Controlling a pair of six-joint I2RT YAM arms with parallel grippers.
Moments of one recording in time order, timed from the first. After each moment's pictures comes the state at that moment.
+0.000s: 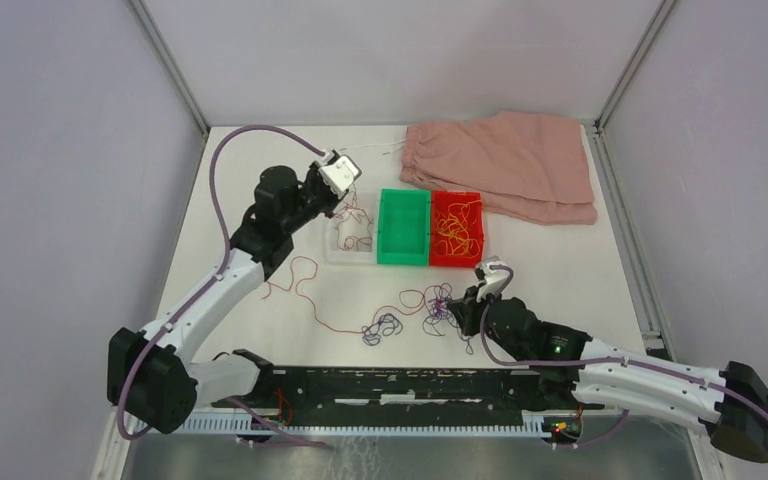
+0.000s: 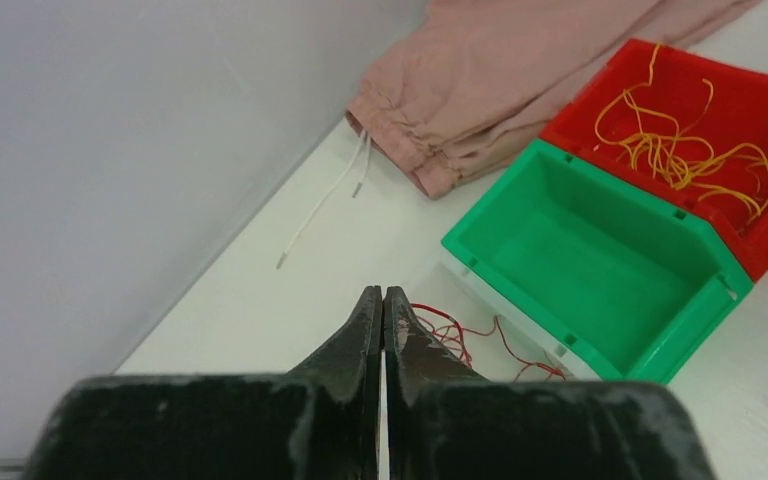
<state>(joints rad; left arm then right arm) -0.44 1.17 0.93 0.10 0.25 0.49 1.12 0.65 0.25 -0.04 0.43 0.55</state>
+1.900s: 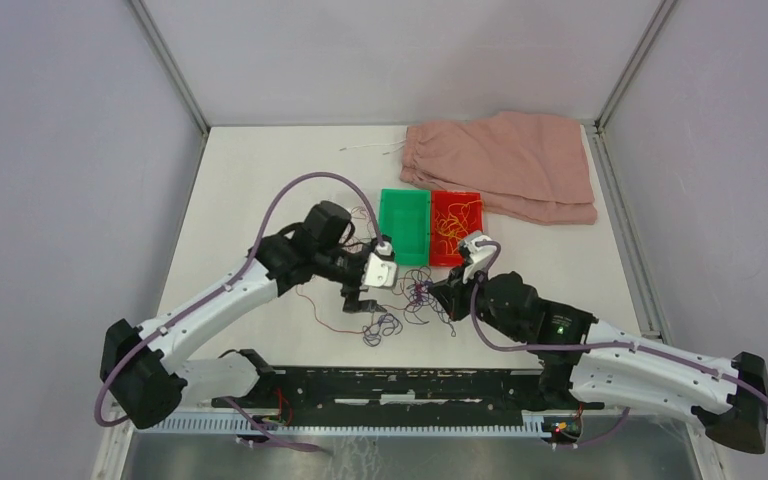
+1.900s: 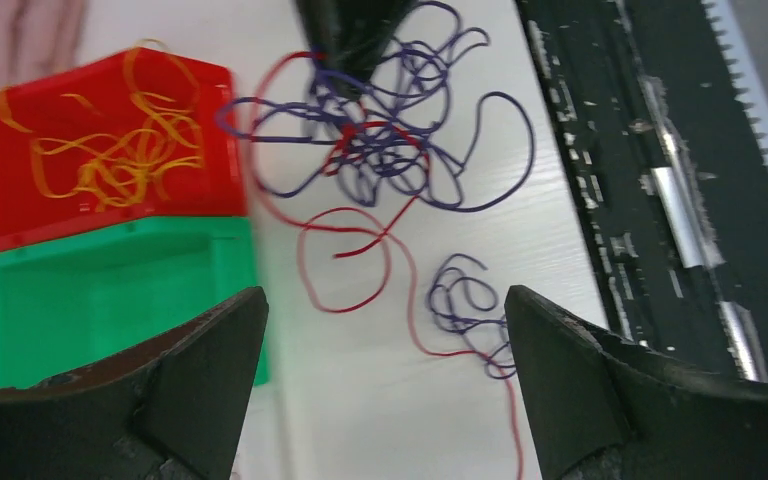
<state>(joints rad) -0.70 1.17 0.99 -0.60 0.74 0.90 1.12 0.75 0.55 -0.15 0.32 0.45</state>
